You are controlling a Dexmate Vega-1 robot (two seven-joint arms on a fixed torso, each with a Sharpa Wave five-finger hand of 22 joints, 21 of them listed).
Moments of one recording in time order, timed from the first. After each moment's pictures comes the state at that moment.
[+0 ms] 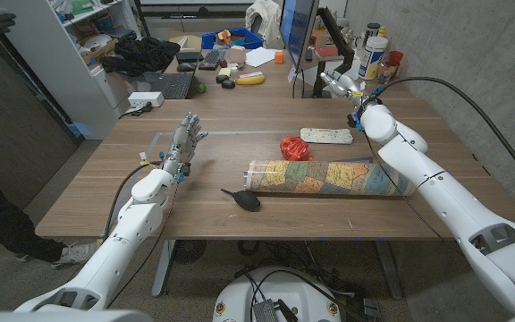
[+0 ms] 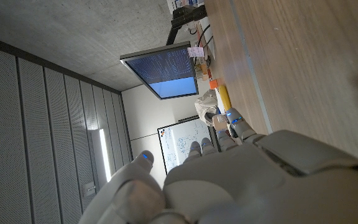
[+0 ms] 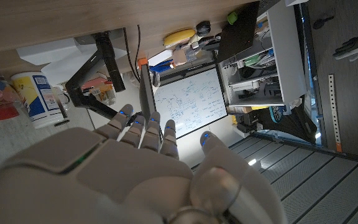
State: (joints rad) left arm 0.94 0.40 0.12 -1.32 -0.51 -0.23 -0.18; left_hand 0.00 0.06 0.35 0.19 0.24 -0.17 -0.07 0.19 0.18 -0.17 -0.10 0.19 0.18 -0.17 -0.03 0.19 0.18 -0.17 -0.03 0.74 0.18; right arm -0.65 -0.54 -0.41 -1.61 -0.29 -0.21 -0.02; right_hand 0.16 0.14 0.35 0.10 0.18 0.12 -0.08 0.20 0.18 0.13 -0.01 0.22 0.18 -0.01 -0.02 0.19 0.17 -0.03 -0.03 0.39 0.18
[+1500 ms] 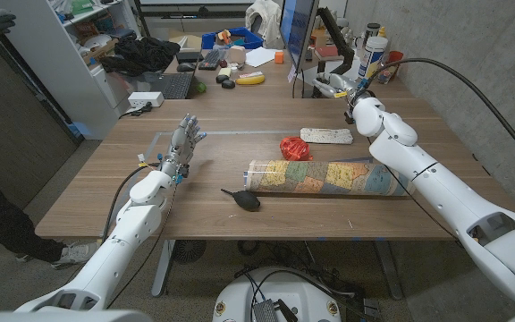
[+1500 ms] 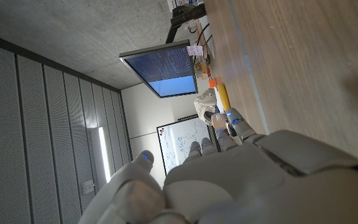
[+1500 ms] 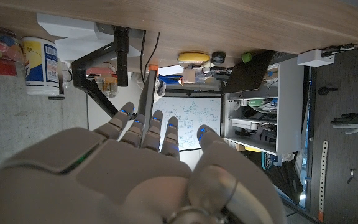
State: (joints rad) left arm 0.94 0.40 0.11 -1.31 -0.52 -0.24 -0.19; left_hand 0.00 0.06 0.35 0.19 0.25 -0.17 -0.07 0.19 0.18 -0.17 -0.10 0.19 0.18 -0.17 -0.03 0.19 0.18 -0.17 -0.03 0.74 0.18; right arm -0.59 -0.56 -0.52 -1.66 -0.56 -0.35 0.08; right_hand 0.23 0.16 0.40 0.06 0.18 0.18 -0.09 0.21 0.18 0.16 -0.05 0.22 0.18 0.02 -0.04 0.19 0.17 -0.01 -0.03 0.39 0.18
